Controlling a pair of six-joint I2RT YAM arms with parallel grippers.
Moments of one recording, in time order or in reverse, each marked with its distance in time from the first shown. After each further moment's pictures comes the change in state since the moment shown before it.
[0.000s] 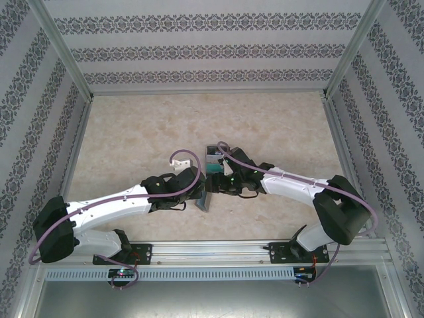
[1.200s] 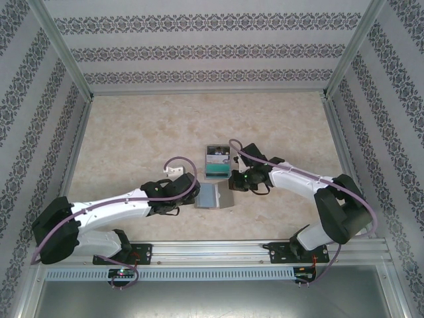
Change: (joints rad) left arm 0.038 0.006 -0.137 0.053 -0.010 -0.006; right arm -0.182 -0.010 -0.014 -0.174 0.062 -0.195
